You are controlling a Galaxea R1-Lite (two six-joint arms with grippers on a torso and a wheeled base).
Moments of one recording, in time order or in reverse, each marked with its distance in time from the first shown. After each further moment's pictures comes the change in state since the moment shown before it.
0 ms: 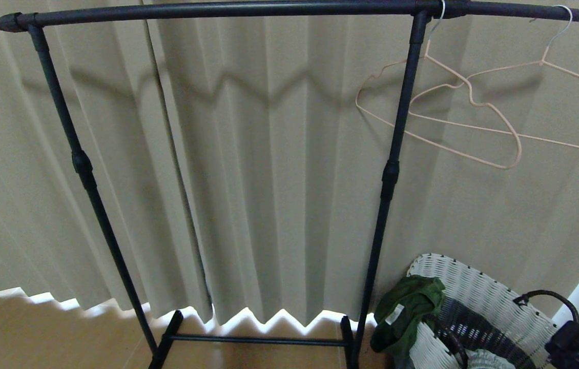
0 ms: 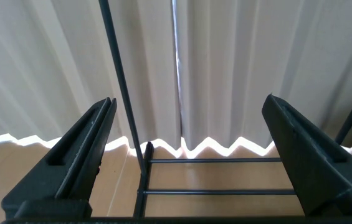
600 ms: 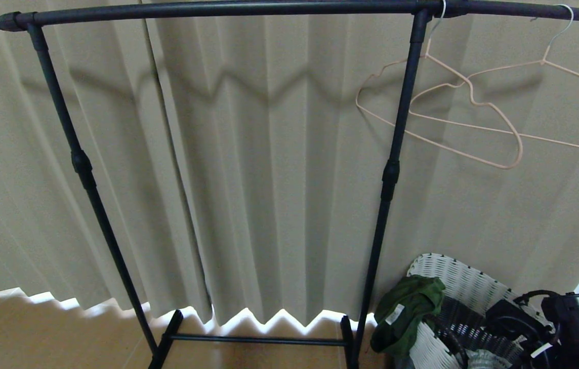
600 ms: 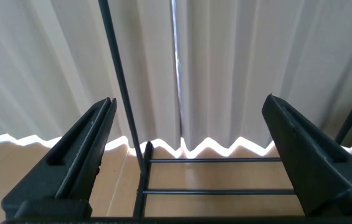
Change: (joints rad) left arm 0.000 0.000 0.000 0.000 -0.001 -0.001; right arm -0.062 0.563 -0.030 -0.395 -0.093 -0.061
